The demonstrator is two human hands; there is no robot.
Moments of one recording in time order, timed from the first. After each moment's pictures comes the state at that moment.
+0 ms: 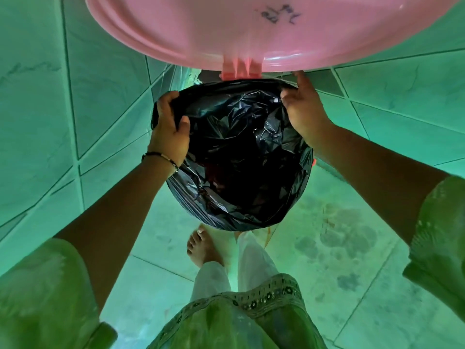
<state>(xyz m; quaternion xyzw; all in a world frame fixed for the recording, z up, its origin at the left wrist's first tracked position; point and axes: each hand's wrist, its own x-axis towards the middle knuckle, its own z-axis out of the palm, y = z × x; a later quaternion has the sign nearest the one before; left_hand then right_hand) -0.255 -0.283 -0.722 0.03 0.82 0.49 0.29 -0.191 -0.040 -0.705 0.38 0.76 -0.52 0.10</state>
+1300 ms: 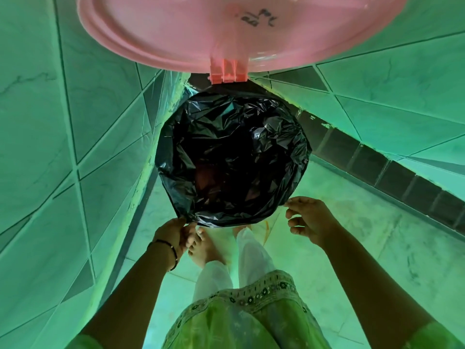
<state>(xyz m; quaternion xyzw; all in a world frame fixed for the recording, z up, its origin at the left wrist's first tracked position) -0.114 -0.353 -0.729 -0.52 0.54 0.48 0.46 -0.014 -0.091 -0.683 0.64 0.43 -0.58 0.25</state>
